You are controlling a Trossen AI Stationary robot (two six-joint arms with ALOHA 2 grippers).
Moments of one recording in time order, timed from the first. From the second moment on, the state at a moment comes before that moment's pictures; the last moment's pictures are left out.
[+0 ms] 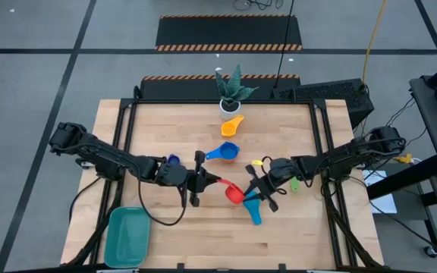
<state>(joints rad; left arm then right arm) -0.28 1.47 0.87 0.24 -0.31 0.45 0.17 1.40 0.52 0.54 -0.33 -0.17</state>
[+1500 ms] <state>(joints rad) -0.12 1.47 0.87 0.21 -0.53 1.08 0.24 1.17 0.52 0.03 0.09 0.35</state>
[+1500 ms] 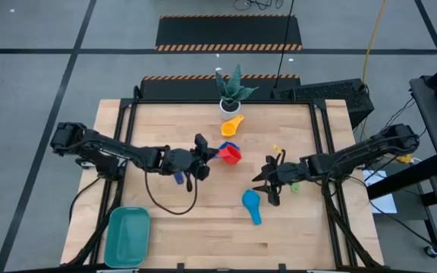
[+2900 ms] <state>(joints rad) 0.00 1.61 0.70 0.57 -0.46 1.24 0.38 1.17 0.52 0.10 0.24 0.35</state>
